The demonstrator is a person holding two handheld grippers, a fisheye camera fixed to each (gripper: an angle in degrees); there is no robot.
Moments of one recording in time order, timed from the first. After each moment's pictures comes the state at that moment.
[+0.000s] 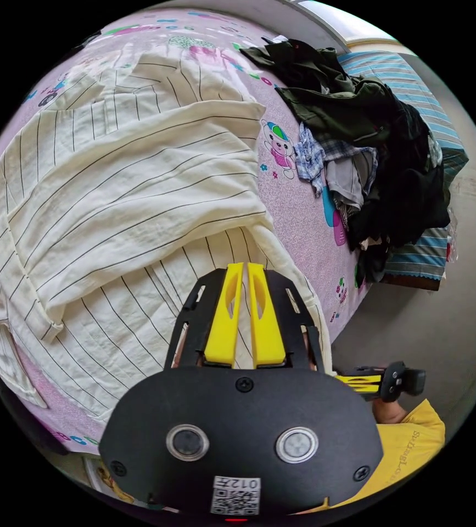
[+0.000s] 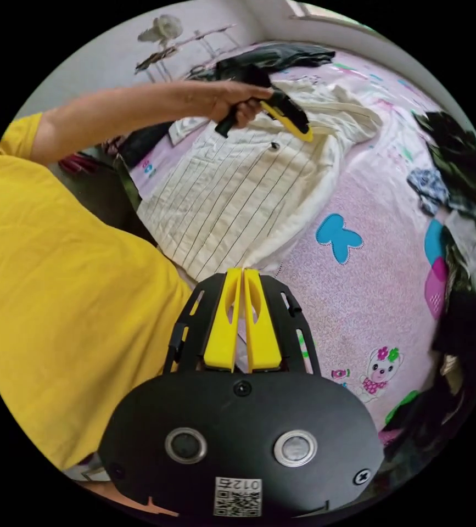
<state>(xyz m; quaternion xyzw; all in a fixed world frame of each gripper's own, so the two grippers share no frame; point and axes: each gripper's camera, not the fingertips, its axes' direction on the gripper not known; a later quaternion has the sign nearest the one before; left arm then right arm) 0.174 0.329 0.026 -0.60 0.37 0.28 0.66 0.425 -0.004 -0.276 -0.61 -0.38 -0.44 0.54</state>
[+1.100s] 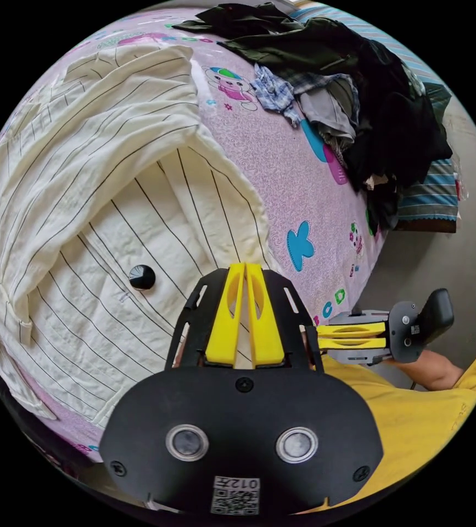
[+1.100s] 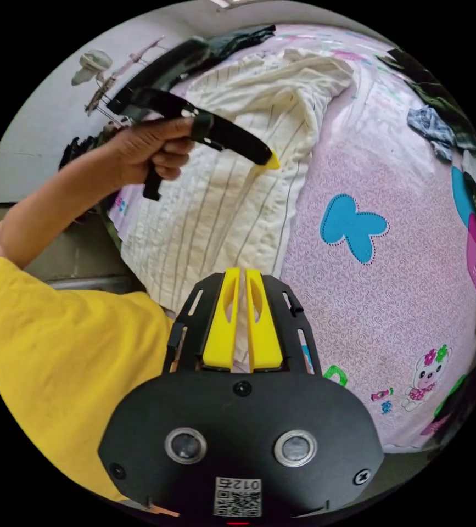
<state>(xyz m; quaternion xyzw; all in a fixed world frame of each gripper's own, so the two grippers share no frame) 0.236 0.401 -0.032 -0.58 0.37 0.39 0.61 0.407 0.062 -0.237 -0.68 -0.32 -0.32 0.58</state>
